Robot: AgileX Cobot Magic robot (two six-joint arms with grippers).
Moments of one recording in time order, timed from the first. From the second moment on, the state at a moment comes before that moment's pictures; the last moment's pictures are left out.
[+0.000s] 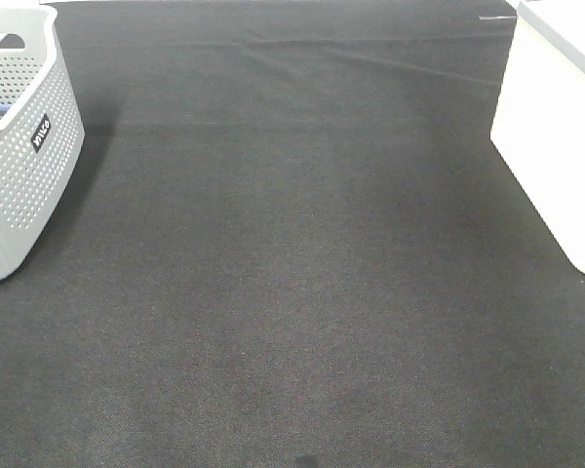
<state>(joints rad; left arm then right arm) 0.00 0.00 -0.50 -0.06 1.05 -0.01 -0.28 2.10 -2.17 0.20 1.22 -0.19</state>
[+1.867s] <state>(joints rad) 0.00 0.00 -0.50 -0.06 1.05 -0.01 0.08 1.12 -0.98 0.07 1.22 -0.06</state>
